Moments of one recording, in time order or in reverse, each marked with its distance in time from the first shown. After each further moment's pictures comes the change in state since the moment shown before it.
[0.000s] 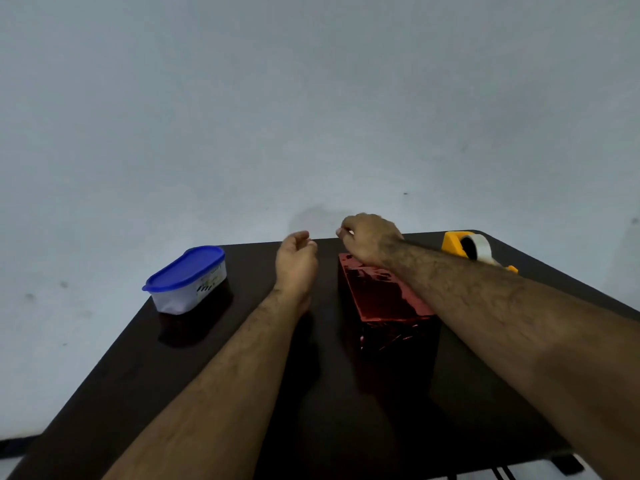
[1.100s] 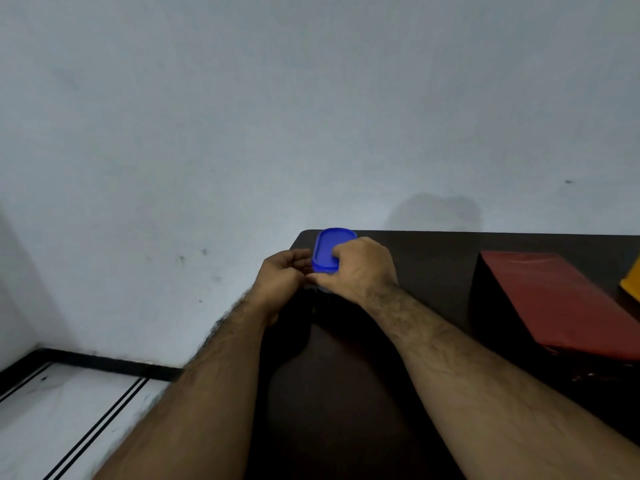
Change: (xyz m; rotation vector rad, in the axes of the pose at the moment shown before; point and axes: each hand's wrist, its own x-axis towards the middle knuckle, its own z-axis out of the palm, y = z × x) left_hand 0.021 -0.012 -0.233 0.126 0.034 -0.123; right_hand -0.004 -0.214 0.098 0.123 0.083 -0.240
